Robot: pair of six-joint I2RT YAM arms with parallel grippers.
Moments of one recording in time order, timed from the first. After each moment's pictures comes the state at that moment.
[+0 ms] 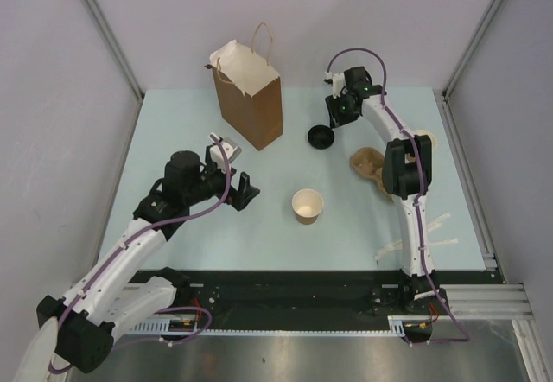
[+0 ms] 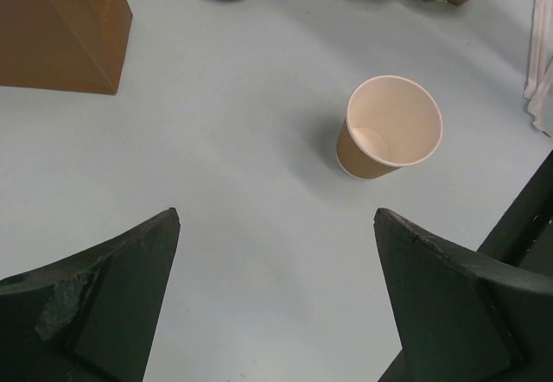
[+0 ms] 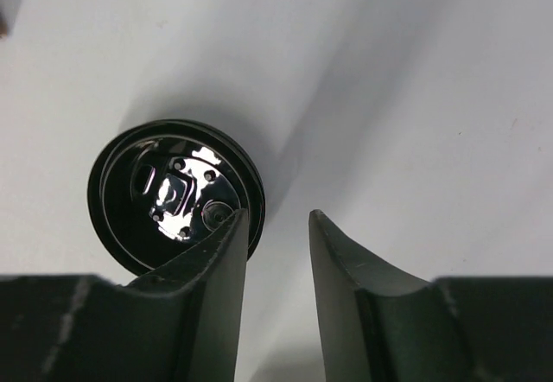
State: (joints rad) left arm -0.45 0.90 0.78 -0.30 0.34 0.04; right arm 0.23 2.45 2.24 -0.73 -0.22 -0.19
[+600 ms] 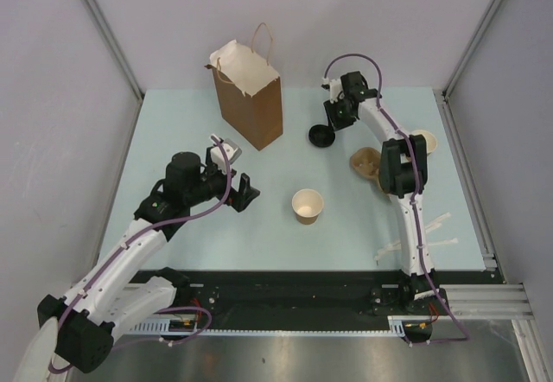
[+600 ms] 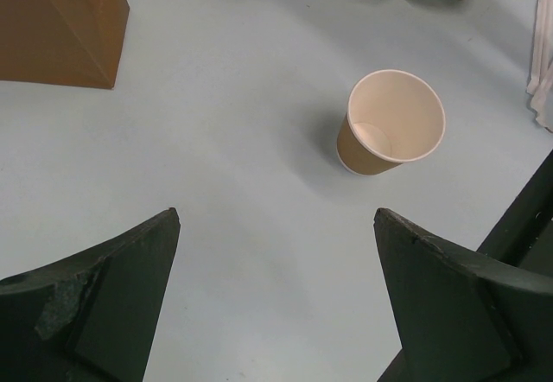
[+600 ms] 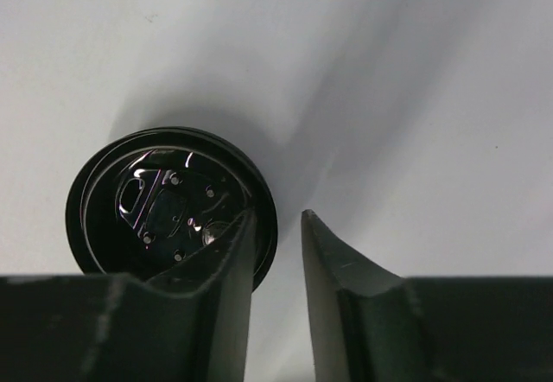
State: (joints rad) left arm -0.45 0.90 0.76 -0.29 0.34 0.04; right arm 0.24 2.50 2.27 -0.72 -0.23 -0.18
